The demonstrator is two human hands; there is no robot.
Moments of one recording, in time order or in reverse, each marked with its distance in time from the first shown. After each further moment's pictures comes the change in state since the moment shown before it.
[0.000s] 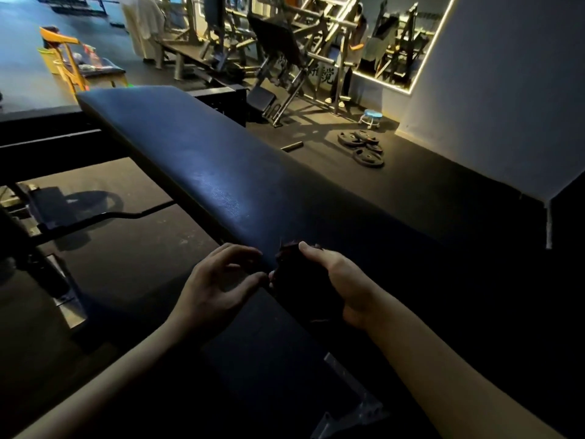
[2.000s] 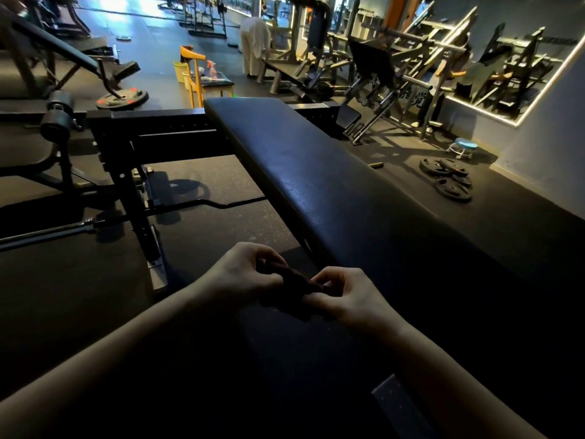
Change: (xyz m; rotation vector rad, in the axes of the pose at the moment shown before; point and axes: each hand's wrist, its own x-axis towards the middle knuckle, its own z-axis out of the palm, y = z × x) left_hand -0.023 0.016 -0.094 -0.021 -0.117 -0.529; right_hand 0.028 0.021 0.075 -0.751 -0.171 -0.352
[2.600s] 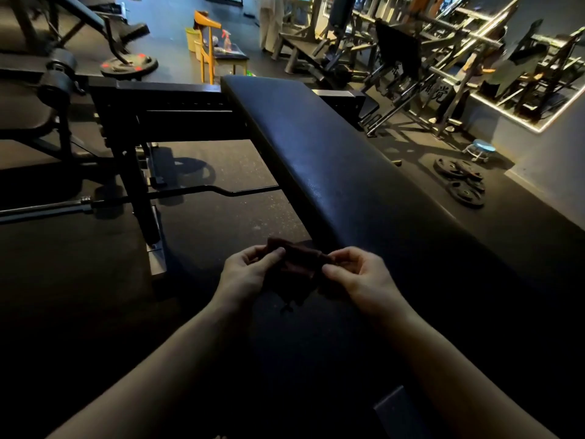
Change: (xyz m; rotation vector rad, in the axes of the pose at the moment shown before) left_hand 0.074 -0.071 -0.013 -0.916 0.340 -0.291; right_hand 0.107 -0.014 0.012 0.183 0.141 0.130
